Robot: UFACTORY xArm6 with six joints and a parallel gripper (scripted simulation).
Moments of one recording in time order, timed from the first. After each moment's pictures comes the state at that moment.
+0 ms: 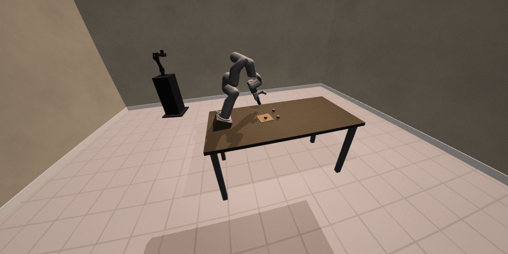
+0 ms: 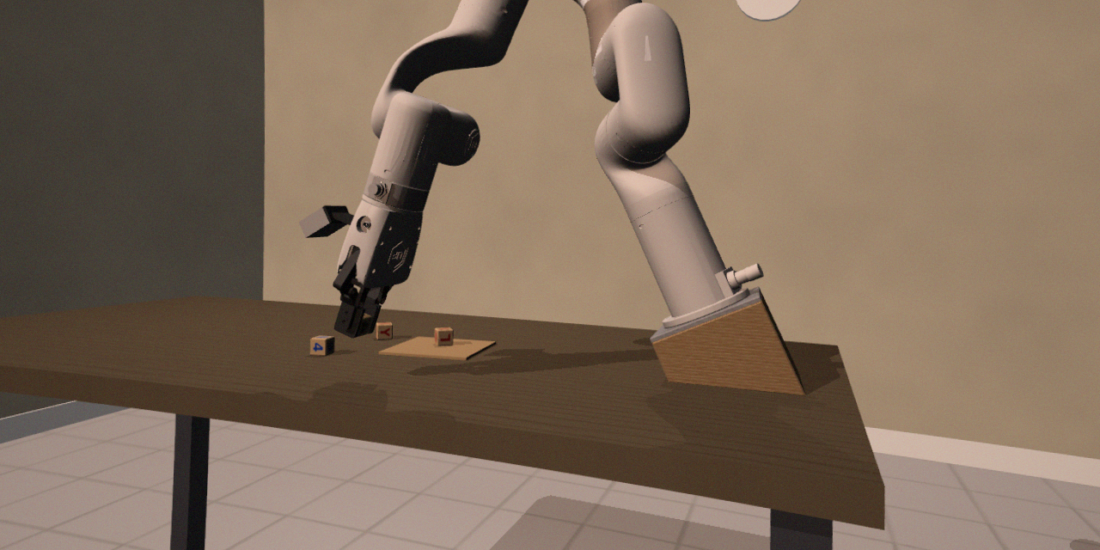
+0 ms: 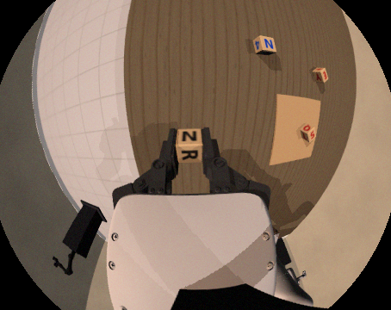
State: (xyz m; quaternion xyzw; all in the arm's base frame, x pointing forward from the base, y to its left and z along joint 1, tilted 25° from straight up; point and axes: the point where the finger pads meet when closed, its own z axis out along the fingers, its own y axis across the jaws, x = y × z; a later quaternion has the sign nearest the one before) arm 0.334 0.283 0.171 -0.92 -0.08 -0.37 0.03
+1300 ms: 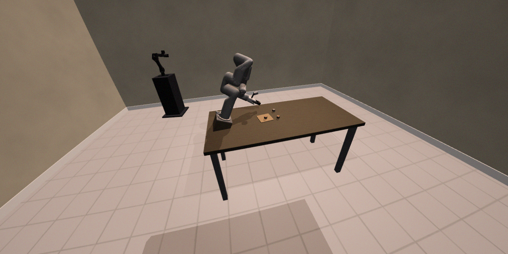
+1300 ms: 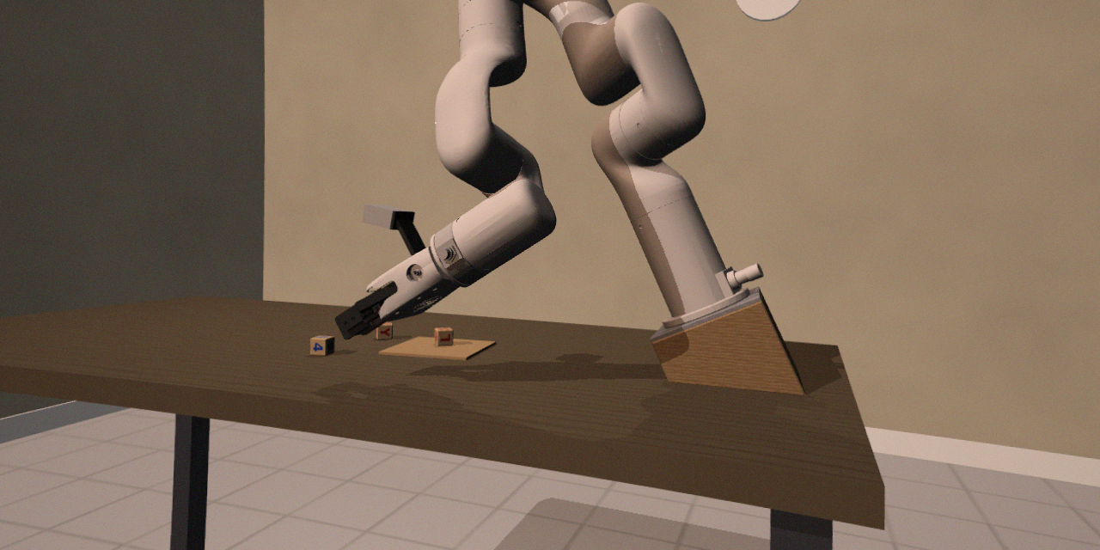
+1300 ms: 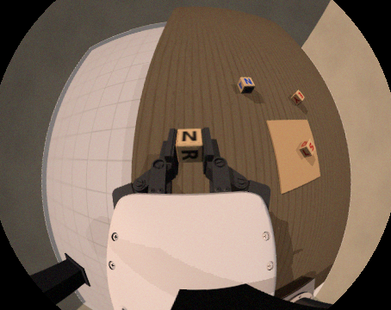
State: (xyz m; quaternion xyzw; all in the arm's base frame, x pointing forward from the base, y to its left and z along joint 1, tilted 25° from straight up) arm 0.329 0.284 0.166 -0.75 -0.05 -0.66 0.06
